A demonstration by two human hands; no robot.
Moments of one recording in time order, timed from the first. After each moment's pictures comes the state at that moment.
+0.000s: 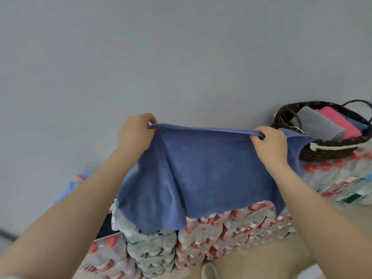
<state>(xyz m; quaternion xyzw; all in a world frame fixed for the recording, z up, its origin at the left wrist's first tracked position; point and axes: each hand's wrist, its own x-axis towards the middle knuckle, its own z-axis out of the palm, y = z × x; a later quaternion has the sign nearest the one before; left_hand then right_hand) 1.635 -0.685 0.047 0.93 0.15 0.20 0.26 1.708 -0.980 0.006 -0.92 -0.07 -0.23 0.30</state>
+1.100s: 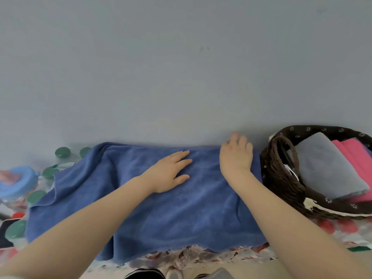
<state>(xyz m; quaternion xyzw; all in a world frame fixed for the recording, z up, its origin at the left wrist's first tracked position) 1.777 -0.827 -0.077 0.98 -0.08 -0.07 0.16 1.864 -0.995 -0.042 -0.98 -0.18 -0.04 -0.13</state>
